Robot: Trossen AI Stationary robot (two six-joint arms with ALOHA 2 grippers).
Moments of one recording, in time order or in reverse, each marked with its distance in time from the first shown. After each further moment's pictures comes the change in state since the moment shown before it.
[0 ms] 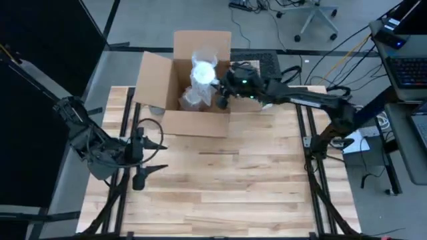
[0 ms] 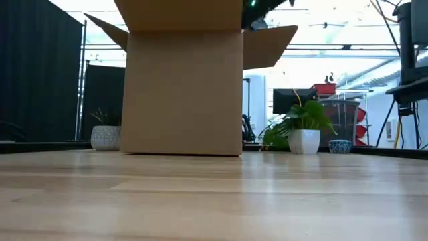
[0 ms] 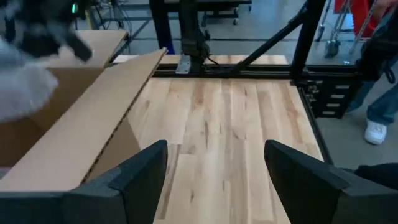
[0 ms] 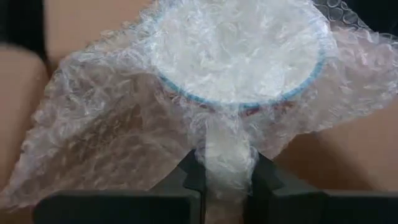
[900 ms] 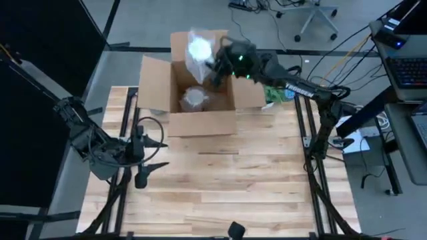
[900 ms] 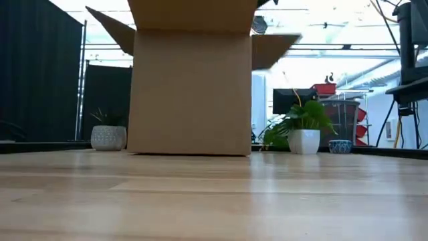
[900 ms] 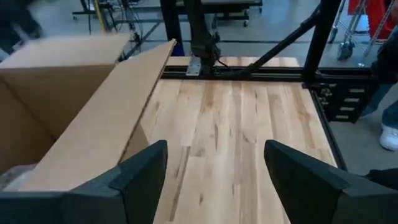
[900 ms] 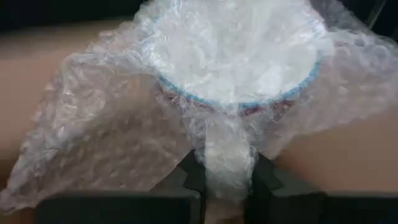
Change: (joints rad) left arm 0.011 0.005 0.000 -0.002 -0.035 0.000; right arm -0.094 0.180 0.441 -0.211 -0.080 0.137
